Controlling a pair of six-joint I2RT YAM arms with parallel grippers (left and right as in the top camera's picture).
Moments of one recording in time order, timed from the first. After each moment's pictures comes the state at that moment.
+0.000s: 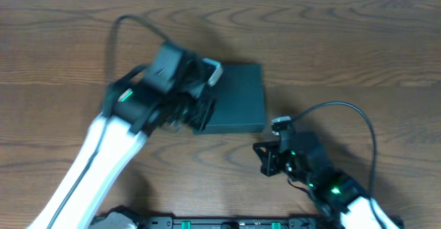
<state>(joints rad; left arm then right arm) -0.51 1.30 1.44 -1.18 0.35 -0.12 0.60 0.81 0.37 -0.26 -0.24 0.58</state>
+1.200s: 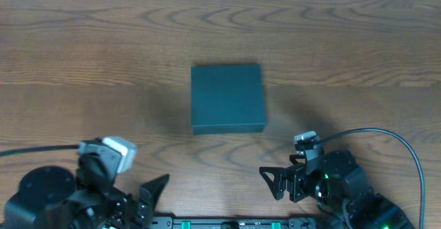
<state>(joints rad) -0.41 0.67 1.44 -1.43 0.20 -0.15 0.60 0.49 0.58 -0.83 -0.23 0.49</state>
